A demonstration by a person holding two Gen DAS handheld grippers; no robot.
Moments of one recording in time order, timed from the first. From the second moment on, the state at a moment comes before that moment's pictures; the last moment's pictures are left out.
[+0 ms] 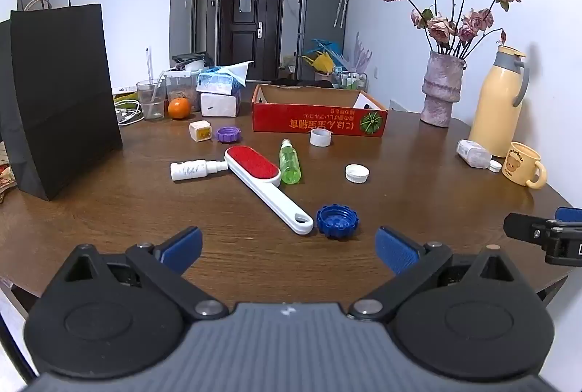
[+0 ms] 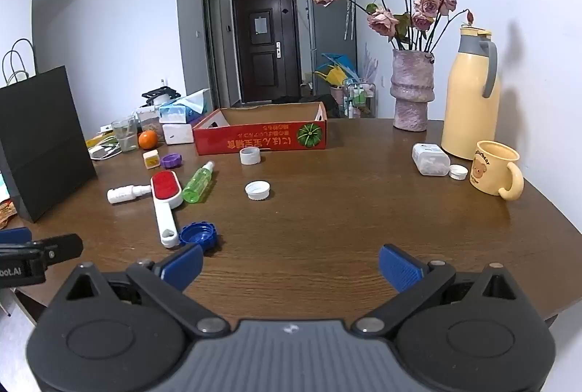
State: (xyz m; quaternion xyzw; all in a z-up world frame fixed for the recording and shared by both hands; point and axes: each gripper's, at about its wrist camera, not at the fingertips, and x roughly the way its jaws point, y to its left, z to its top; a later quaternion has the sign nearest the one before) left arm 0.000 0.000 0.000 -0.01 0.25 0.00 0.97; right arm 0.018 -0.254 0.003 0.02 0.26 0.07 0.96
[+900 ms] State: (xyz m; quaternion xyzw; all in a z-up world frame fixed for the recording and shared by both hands) left arm -0.003 0.000 0.004 -0.02 0.24 0.00 0.97; right arm 0.010 -0.255 0.008 0.02 0.24 0.06 0.97
